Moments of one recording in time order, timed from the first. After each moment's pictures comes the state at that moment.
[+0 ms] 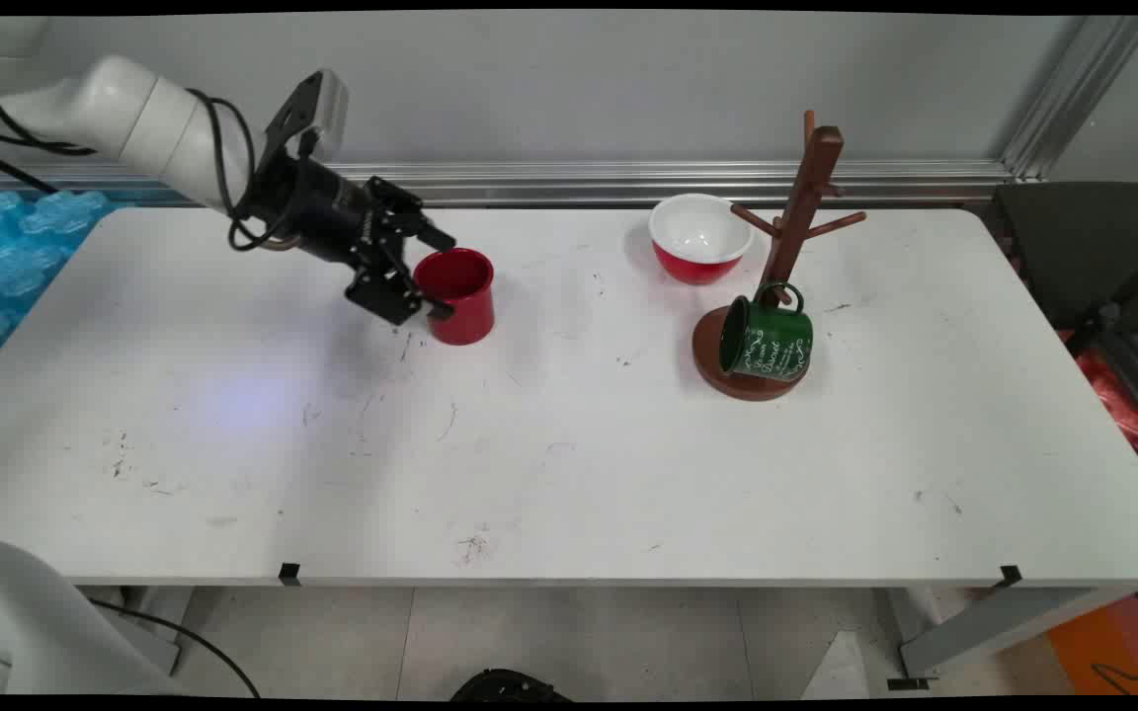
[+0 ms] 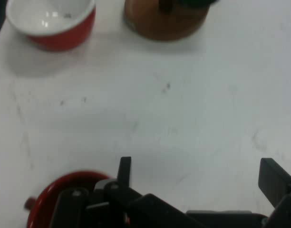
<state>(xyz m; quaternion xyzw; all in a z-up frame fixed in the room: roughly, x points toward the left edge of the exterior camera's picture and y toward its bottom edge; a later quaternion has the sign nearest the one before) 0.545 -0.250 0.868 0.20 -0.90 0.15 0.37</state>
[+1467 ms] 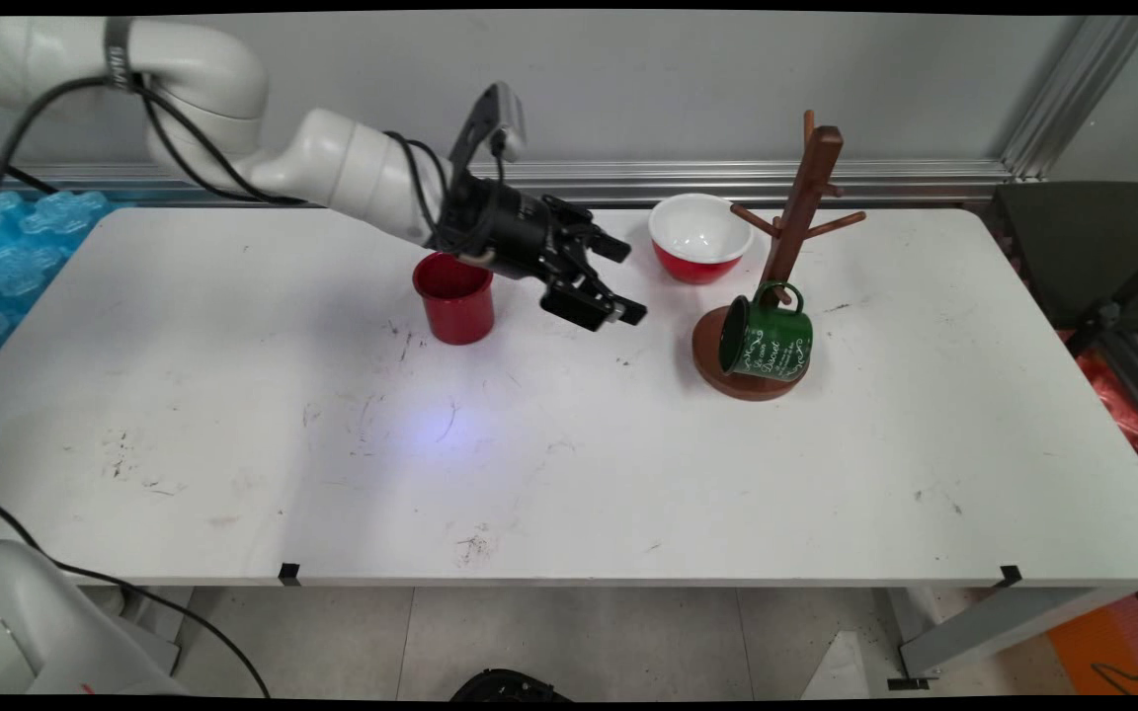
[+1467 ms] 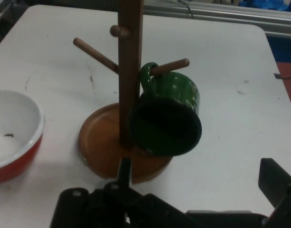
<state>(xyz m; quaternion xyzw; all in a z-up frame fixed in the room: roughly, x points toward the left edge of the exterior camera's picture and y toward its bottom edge) 0.414 -0.303 0.831 0.22 -0.83 0.11 0.49</state>
